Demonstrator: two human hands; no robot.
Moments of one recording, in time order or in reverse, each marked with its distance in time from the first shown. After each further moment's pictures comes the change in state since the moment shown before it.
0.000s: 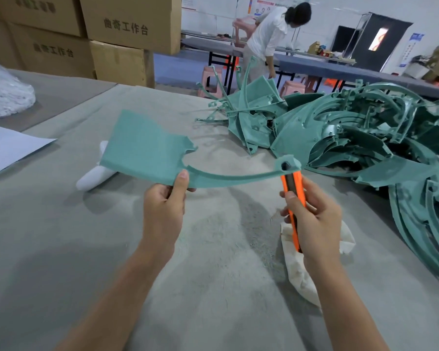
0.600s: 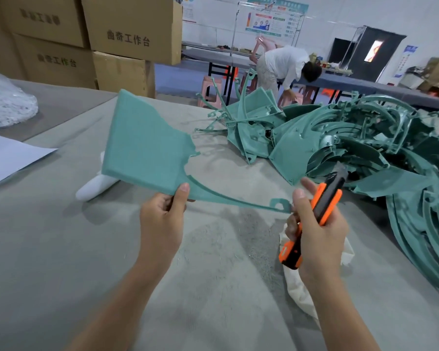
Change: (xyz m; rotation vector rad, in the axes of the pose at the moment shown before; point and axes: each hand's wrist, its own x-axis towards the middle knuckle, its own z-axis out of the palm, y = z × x) left_hand 0.002 -0.011 -0.004 0.201 0.098 0.115; right_hand -0.005 -0.013 0.006 0.226 0.086 0.066
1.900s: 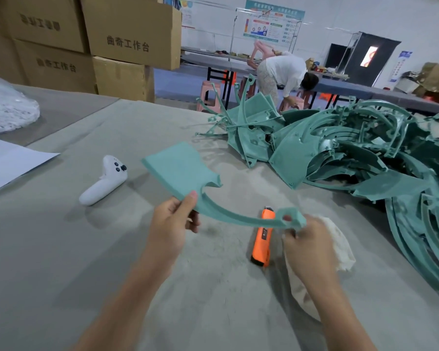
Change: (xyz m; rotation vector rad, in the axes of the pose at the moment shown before) left_hand 0.000 0.006 0.003 -0.291 -0.181 -0.238; right_hand 0.008 0.029 -0.019 -1.031 -0.053 -0.135
